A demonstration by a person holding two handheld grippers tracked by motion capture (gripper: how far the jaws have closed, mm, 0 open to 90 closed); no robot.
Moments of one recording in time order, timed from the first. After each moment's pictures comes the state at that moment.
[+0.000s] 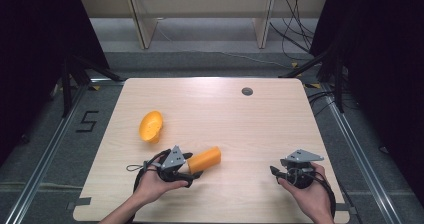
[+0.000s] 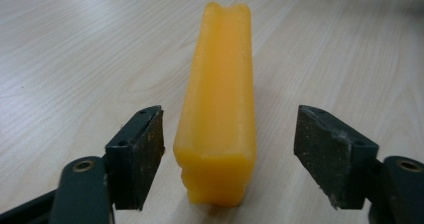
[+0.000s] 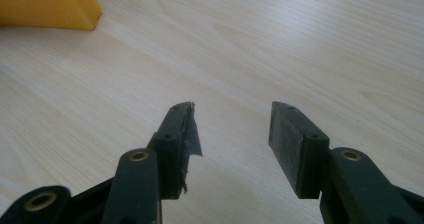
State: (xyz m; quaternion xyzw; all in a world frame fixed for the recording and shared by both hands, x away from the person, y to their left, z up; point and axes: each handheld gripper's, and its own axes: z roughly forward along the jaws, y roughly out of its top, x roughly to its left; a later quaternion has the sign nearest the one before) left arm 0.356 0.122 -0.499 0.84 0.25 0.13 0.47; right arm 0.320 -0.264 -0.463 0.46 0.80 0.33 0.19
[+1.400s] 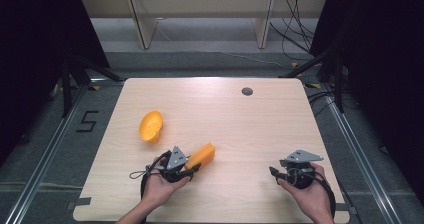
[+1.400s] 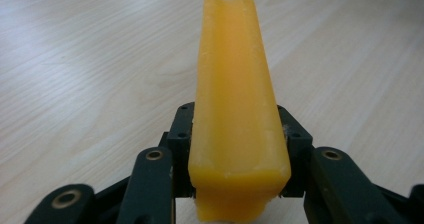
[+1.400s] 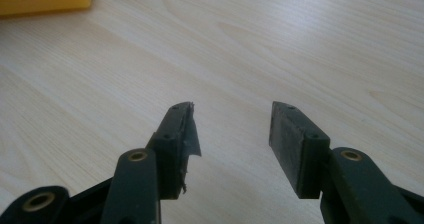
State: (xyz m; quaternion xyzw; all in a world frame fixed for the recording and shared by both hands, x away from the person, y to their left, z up) left arm 0.344 0.114 -0.496 0.80 0.35 0.18 0.45; right arm 0.319 -0.263 -0.465 0.46 0.80 0.33 0.19
